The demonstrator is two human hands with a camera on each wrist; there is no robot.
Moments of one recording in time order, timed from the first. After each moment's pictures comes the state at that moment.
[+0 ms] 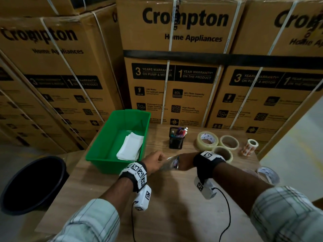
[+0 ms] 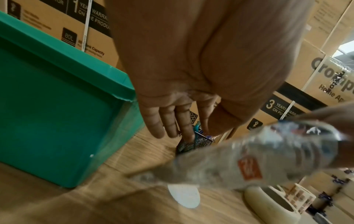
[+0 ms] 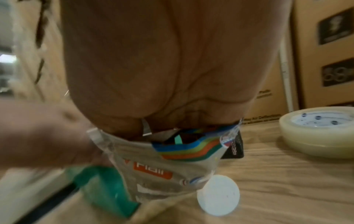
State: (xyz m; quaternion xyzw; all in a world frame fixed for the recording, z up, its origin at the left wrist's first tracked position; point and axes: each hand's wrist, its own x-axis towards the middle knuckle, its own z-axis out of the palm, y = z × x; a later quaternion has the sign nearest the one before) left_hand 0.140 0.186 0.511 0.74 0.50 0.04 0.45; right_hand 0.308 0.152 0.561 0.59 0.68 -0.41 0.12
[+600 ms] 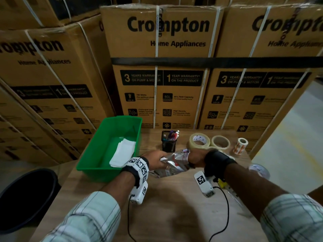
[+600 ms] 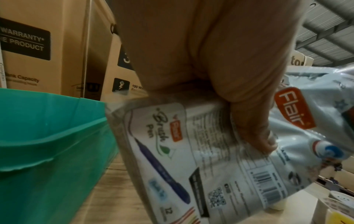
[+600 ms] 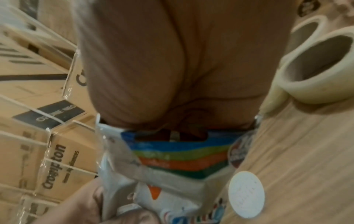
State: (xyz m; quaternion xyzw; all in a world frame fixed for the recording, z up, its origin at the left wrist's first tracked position) left_hand 0.175 0.187 0.560 0.85 0.40 -0.03 0.35; right_hand 0.372 0.133 0.580 0.63 0.54 -0.55 -0.13
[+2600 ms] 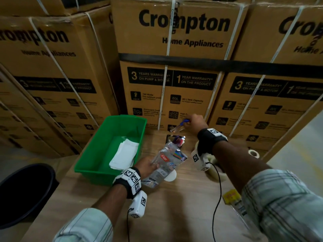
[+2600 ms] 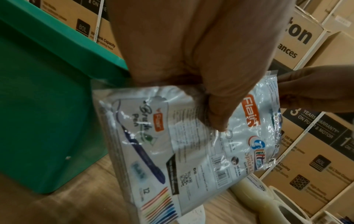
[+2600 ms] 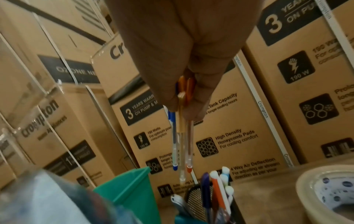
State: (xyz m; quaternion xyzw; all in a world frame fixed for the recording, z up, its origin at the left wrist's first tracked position) left_hand 0.146 0.221 0.505 0.72 0.51 0.10 0.45; right_hand 0.389 0.275 0.605 0.73 0.63 -0.17 -0.20
